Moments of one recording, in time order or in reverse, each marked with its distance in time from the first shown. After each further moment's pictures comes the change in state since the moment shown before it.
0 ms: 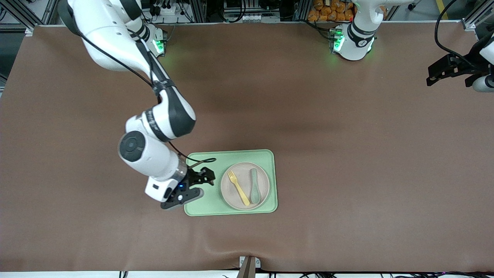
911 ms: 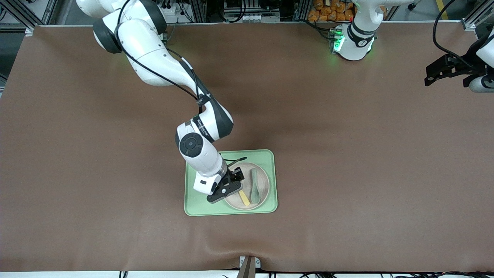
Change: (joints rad) left arm -0.004 0.002 0.000 -0.007 0.000 0.002 0.000; right arm 0.167 0.184 -0.078 0.045 -0.001 0.188 0.028
